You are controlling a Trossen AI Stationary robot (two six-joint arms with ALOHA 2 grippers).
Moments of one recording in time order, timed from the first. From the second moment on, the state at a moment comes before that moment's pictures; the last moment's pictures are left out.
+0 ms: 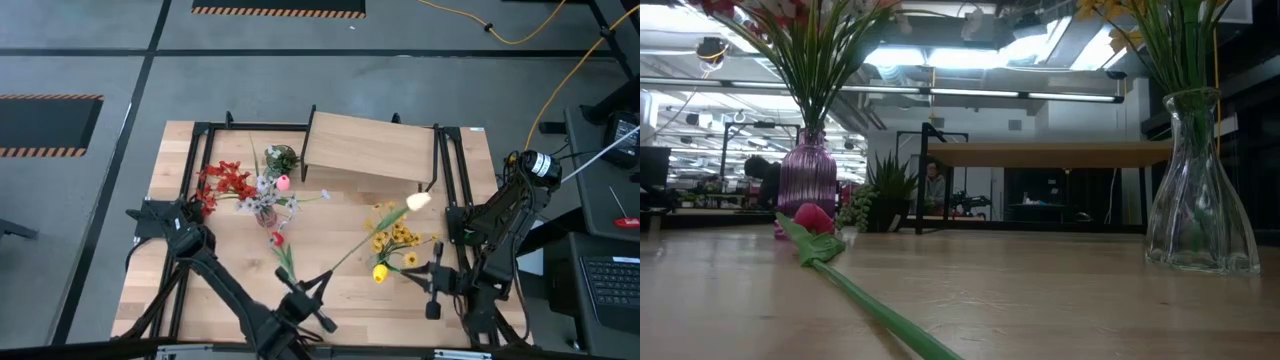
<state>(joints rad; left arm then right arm) -0.74 2.31 2.17 -1.24 -1.57 -1.31 1.16 1.35 0.69 -0.23 1.26 0.81</state>
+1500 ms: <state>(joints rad) -0.89 2.31 2.17 -0.62 -1.44 -0.58 0.89 1.49 0.69 0.98 0.65 -0.11</state>
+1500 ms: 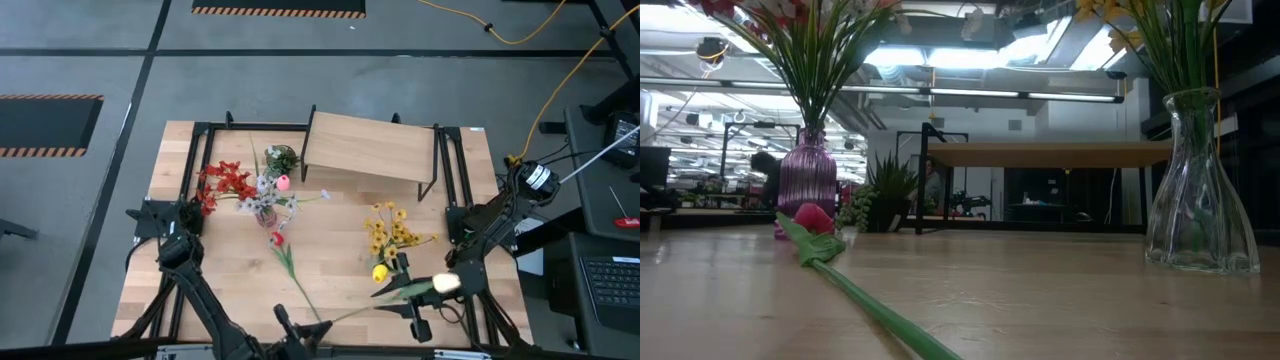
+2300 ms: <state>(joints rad) -0.82 2.31 2.17 -0.47 -1.29 -0.40 0.89 1.49 0.69 1.11 0.49 -0.27</state>
